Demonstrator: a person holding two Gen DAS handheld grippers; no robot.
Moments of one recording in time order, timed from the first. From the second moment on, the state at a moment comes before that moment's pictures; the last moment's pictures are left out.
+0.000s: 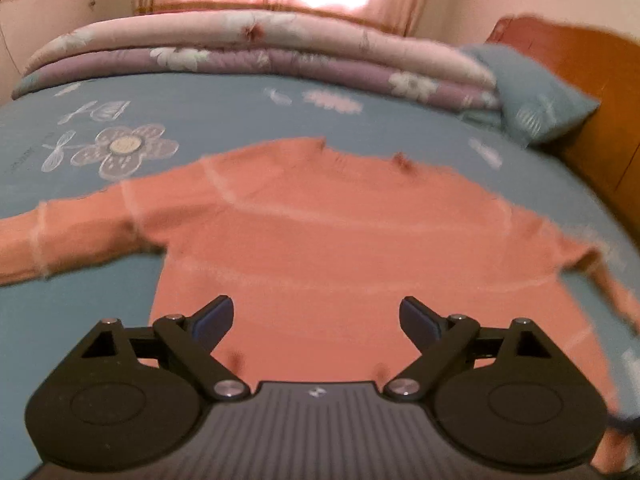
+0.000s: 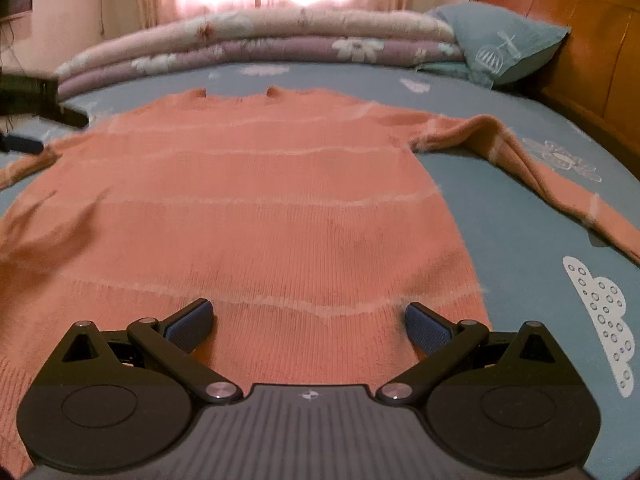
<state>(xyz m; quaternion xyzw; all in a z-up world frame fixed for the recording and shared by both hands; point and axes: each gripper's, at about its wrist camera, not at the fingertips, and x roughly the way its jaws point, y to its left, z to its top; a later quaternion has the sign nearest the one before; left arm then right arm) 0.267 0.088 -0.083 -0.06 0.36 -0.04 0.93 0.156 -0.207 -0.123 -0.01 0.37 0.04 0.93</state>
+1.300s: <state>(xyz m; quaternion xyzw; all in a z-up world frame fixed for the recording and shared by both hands) 0.274 0.224 -0.100 -0.11 0.37 0.09 0.92 0.458 0.206 -0.055 -0.34 0.34 0.48 0.73</state>
